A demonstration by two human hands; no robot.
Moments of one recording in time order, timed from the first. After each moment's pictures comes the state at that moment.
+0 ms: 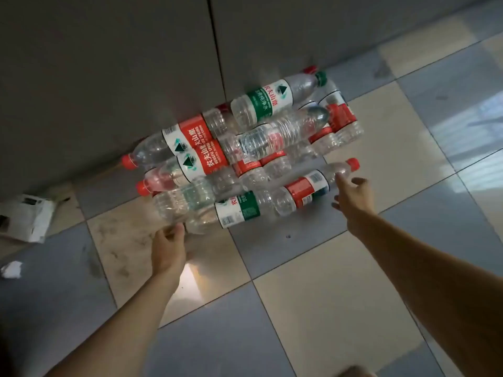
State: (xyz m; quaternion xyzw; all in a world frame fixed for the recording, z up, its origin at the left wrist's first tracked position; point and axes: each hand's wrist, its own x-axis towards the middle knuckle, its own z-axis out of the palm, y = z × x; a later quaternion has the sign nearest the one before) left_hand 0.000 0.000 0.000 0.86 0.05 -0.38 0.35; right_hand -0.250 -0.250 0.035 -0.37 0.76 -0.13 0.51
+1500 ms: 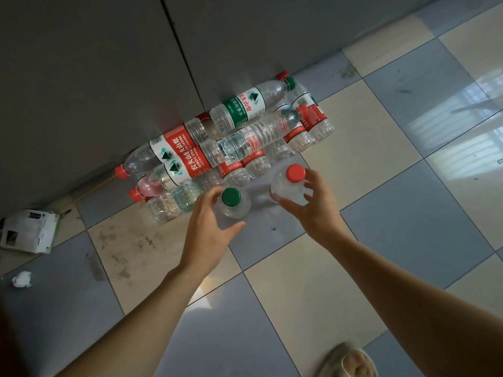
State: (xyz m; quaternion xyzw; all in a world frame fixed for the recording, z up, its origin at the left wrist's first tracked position) left_hand -0.068 -0.057 0.093 0.79 -0.37 -0.36 0.33; right_hand -0.257 -0.188 0.088 -0.65 0.56 -0.15 0.49
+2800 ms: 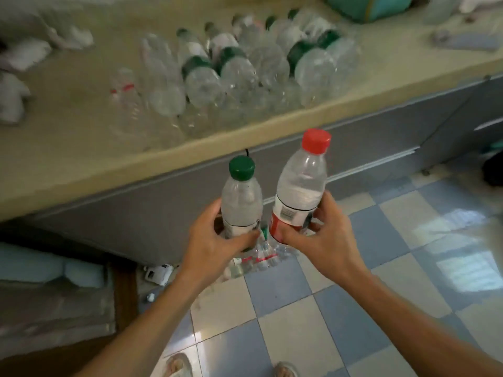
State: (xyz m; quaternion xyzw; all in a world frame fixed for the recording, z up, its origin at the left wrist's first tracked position) left_hand -0.023 -0.061 0.704 0.71 -0.36 -0.31 0.52; right_hand -0.202 -0.186 0.719 -0.70 0.39 -0.27 0.54
